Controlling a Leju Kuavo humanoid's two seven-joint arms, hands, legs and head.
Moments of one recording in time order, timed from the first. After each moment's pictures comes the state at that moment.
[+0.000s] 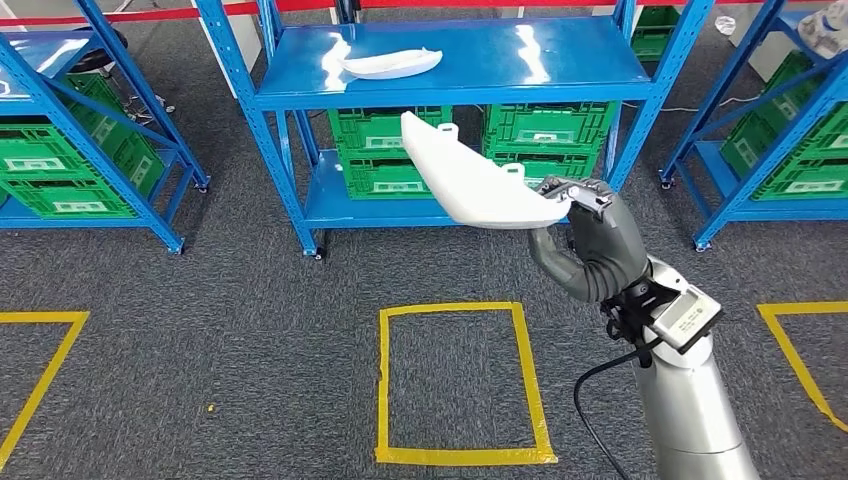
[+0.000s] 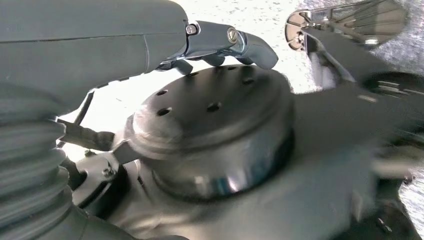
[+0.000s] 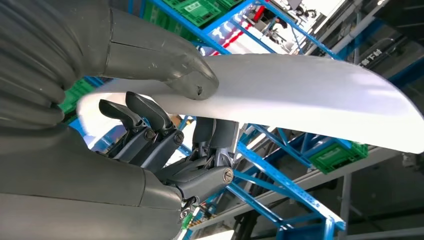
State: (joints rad) left arm -0.10 0.03 -1.01 -0.13 1.19 -0.10 0.02; right arm -0.39 -0.07 0.30 -1.64 0.13 0.43 -0.69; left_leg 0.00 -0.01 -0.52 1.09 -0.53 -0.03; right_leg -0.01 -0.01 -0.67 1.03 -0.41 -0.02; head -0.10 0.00
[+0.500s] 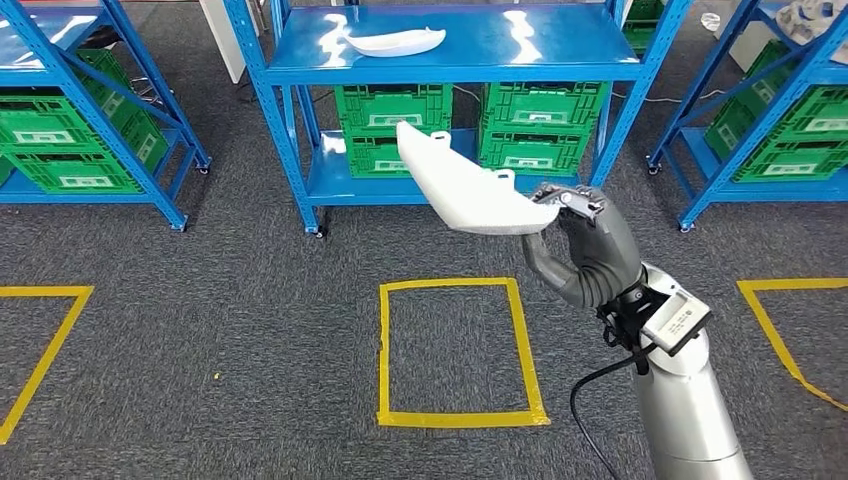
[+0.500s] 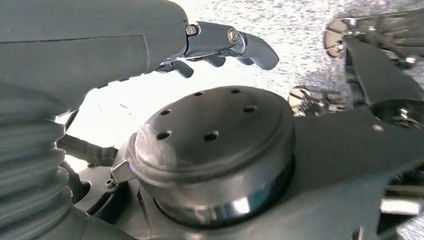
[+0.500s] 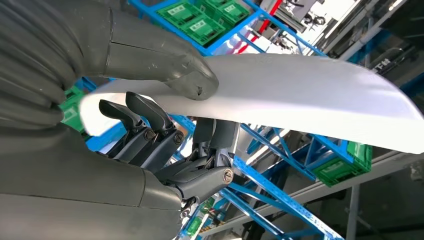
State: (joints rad) left arm -0.10 0.03 -1.01 -0.12 1.18 -0.10 0.02; right arm -0.36 -0.07 0.30 -1.65 0.14 0.43 -0.66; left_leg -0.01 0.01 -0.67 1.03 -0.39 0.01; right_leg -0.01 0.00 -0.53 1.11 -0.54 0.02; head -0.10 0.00
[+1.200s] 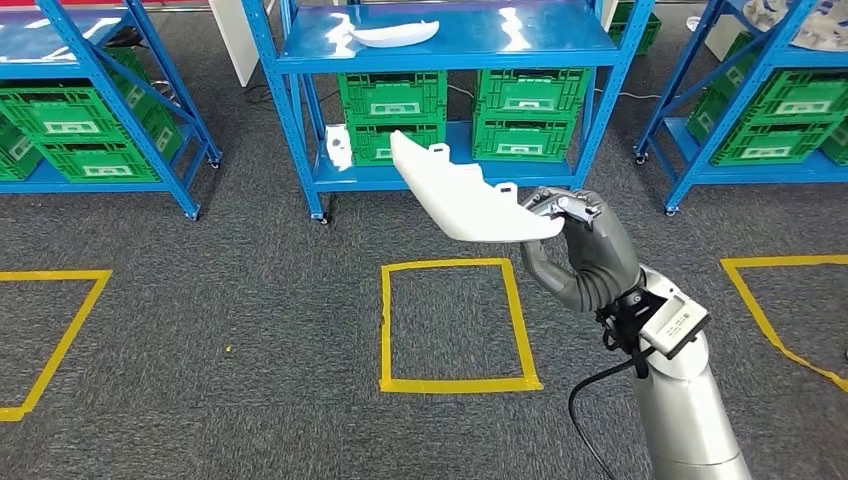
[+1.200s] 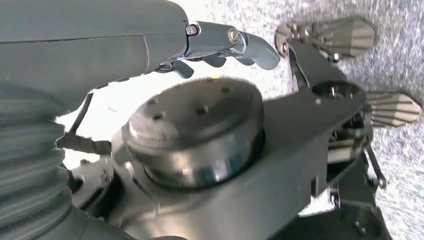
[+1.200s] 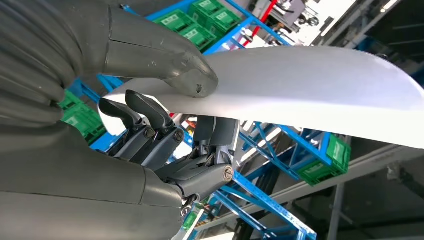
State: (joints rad) left arm -0.10 0.04 -1.01 -0.12 1.19 -0.10 -0.01; right arm -0.35 -0.08 0.30 -1.66 0.14 0.43 -0.65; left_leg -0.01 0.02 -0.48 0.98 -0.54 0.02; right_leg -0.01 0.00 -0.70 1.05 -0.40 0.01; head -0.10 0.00
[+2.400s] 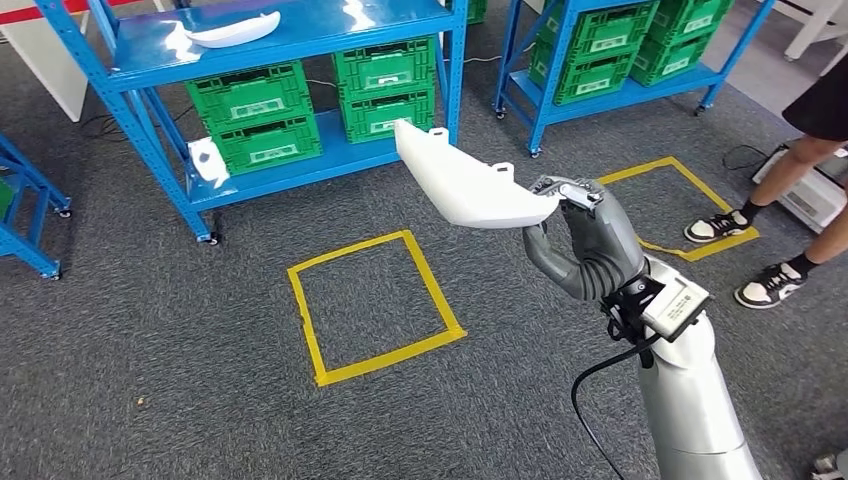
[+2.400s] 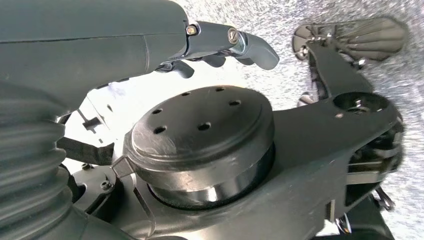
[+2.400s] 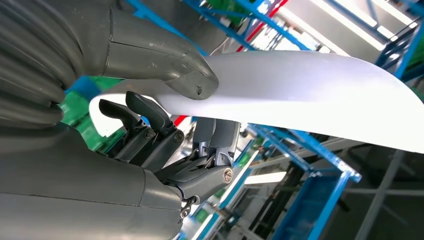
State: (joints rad) left arm -0.09 0.04 -1.01 -0.12 1.20 -0.10 -0.01; right arm -0.39 -0.08 0.31 -1.63 0.13 0.44 -0.63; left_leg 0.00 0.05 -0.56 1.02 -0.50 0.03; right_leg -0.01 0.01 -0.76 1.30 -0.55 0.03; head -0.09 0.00
